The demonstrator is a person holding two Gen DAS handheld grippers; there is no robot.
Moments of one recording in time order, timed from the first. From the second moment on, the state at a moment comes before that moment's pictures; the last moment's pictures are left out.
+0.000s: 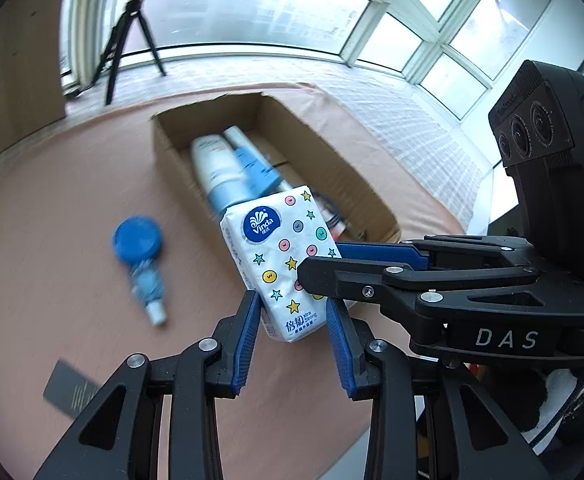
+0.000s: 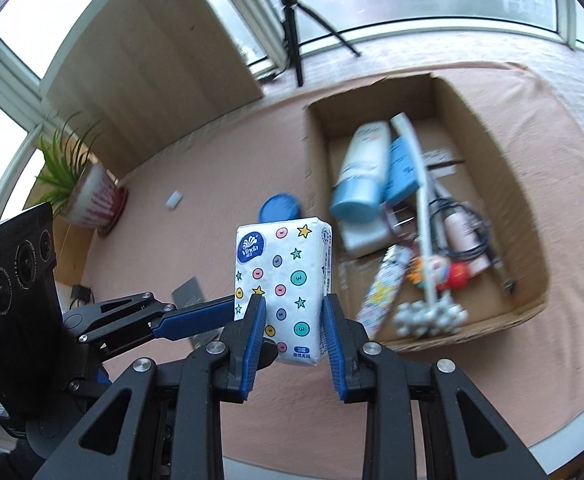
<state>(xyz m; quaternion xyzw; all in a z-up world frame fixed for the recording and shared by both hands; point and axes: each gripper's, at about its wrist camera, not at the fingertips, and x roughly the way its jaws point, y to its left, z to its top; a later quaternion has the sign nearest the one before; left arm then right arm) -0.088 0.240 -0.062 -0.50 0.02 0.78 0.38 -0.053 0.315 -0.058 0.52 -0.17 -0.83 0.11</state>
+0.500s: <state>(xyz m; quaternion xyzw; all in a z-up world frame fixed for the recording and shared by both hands) -0.111 0.323 -0.066 -0.50 0.04 0.76 0.42 -0.062 0.389 -0.055 0.51 -0.20 -0.84 0.05</state>
